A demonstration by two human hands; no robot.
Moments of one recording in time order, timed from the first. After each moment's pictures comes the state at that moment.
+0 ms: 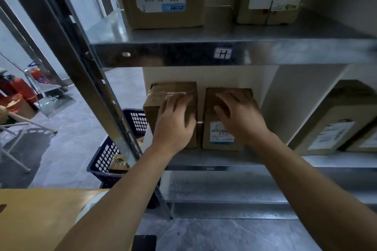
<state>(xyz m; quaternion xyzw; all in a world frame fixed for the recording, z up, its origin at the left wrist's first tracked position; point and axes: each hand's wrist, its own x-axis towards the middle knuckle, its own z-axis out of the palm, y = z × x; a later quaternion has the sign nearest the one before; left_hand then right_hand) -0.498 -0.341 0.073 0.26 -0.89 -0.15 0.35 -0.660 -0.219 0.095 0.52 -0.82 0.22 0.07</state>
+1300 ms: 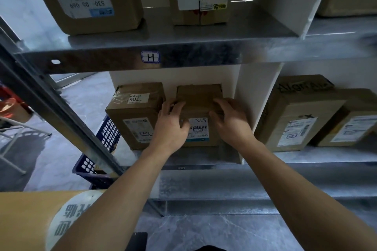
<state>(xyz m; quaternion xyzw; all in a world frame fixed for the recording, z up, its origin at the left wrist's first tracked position) -0.573 -0.288 0.062 0.33 -0.89 -0.21 0.23 -0.728 -0.170 0.056 0.45 -0.81 0.37 -0.08</state>
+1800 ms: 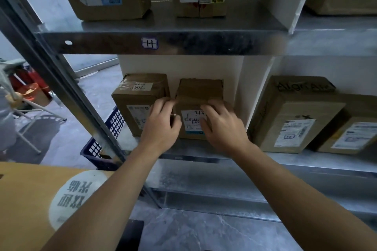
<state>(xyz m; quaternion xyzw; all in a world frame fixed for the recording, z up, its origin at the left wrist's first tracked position) -0.543 -0.254 0.063 0.35 -0.87 -0.15 0.31 -0.700 -0.141 0.062 0.59 -0.77 0.23 0.07</state>
